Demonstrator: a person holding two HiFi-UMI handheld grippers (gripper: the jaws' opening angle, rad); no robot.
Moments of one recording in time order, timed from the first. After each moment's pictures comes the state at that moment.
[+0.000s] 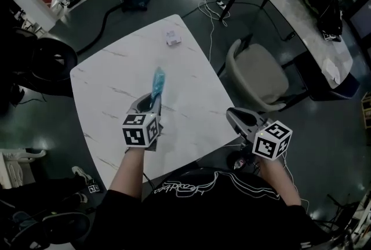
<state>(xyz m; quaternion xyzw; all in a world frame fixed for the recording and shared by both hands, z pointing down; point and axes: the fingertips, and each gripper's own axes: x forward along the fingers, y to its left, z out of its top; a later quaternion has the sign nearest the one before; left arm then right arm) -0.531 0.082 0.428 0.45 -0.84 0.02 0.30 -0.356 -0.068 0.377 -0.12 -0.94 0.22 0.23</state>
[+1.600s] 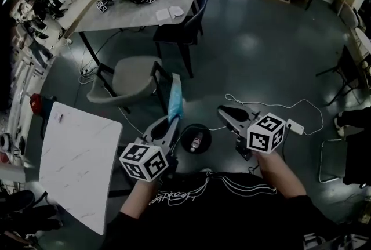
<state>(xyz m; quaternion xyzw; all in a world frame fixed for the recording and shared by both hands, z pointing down) 0.092 -0.137 0.301 0.83 -0.51 -0.02 0.25 0.217 -0.171 0.319 0.24 -0.94 0.23 0.06</state>
